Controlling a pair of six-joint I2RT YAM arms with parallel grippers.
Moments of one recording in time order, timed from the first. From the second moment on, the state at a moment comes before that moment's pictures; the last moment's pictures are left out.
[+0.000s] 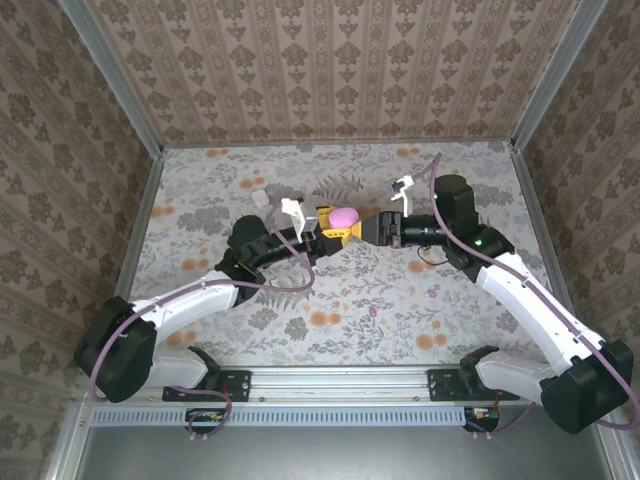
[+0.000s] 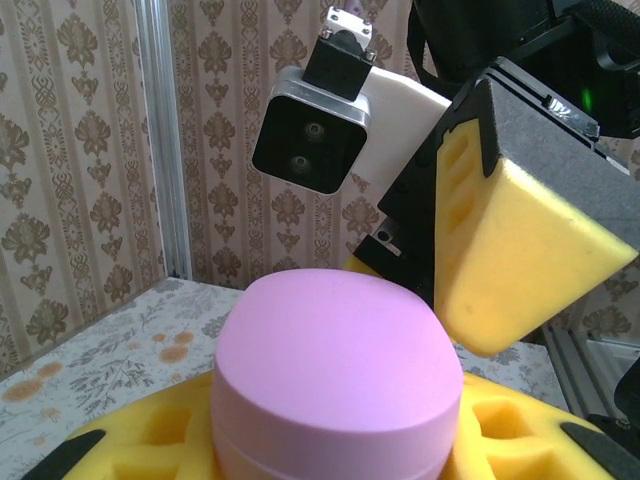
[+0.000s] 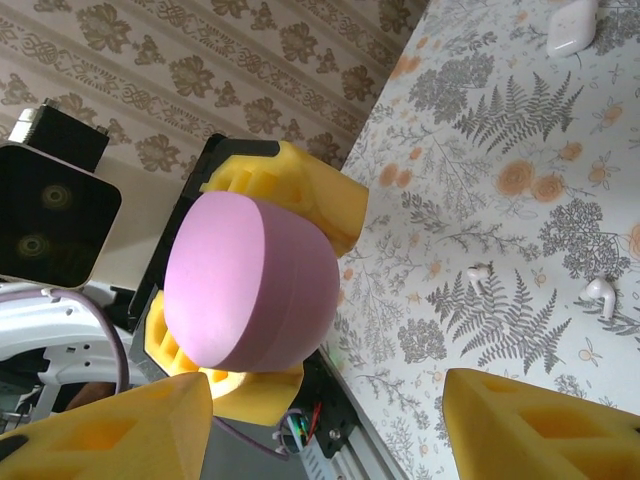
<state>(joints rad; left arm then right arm) -0.75 1.30 0.67 0.78 0.61 -0.12 0.40 1.13 1.00 -0.31 -0.81 0.62</state>
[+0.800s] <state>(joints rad) -0.75 1.33 0.67 0.77 0.65 -0.12 0.39 1.20 1.10 -0.30 -0.69 0.68</state>
